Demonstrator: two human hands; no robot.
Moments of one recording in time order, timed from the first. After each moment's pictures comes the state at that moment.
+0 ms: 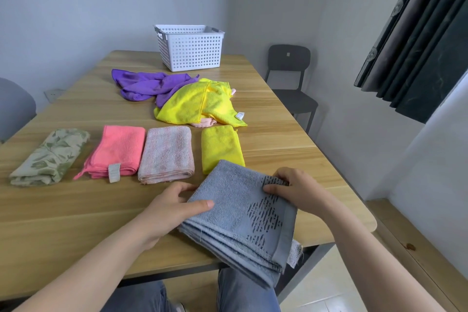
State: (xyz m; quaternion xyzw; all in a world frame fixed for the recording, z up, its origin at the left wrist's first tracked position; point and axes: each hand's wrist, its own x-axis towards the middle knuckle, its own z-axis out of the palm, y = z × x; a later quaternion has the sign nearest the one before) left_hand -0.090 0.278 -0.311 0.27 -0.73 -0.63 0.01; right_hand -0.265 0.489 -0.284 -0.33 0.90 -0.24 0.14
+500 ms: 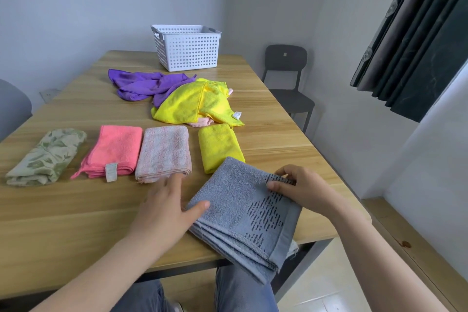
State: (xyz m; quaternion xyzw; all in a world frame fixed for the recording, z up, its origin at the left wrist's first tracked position) left_hand -0.085 0.296 -0.306 0.27 -0.93 -0.19 0.14; right_hand -0.267 0.507 -0.284 -0.30 0.91 -0.27 0.13
